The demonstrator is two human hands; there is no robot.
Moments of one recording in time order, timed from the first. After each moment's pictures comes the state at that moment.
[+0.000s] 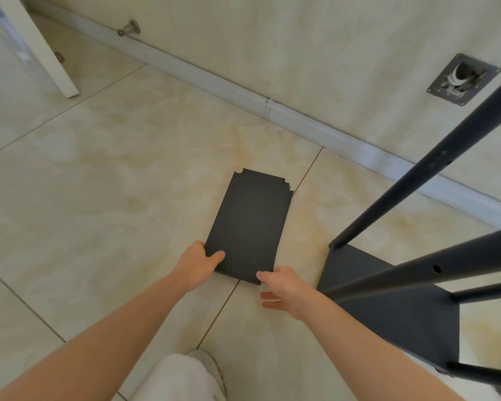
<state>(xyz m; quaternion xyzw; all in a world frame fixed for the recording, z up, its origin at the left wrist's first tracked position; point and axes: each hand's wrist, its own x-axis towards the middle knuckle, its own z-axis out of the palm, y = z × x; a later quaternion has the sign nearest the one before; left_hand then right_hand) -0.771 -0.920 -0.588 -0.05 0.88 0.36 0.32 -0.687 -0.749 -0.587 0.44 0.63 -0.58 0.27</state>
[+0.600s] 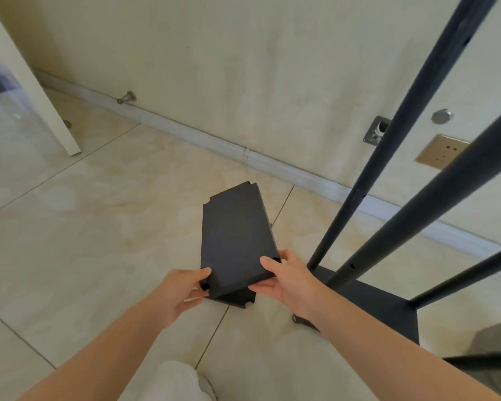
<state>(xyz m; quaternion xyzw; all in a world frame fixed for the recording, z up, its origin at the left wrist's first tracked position) -0.745 -0.931 -0.489 -0.19 0.69 0.59 0.37 -0.669 -0.732 -0.449 0.35 0.50 -0.78 0.10</state>
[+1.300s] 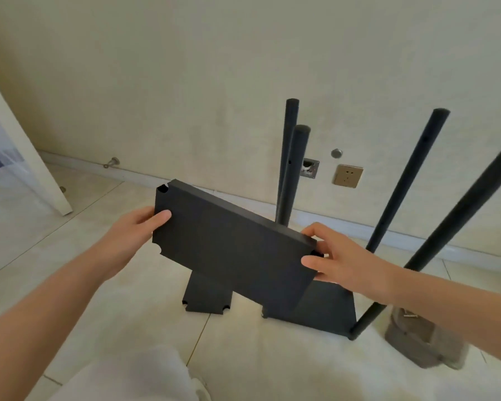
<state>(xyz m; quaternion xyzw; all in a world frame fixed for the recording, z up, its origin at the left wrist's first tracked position) -0.708 -0.963 -0.267 0.17 0.77 0.58 0.19 -0.474 -0.679 -0.231 0.16 0.84 -0.51 0.05</state>
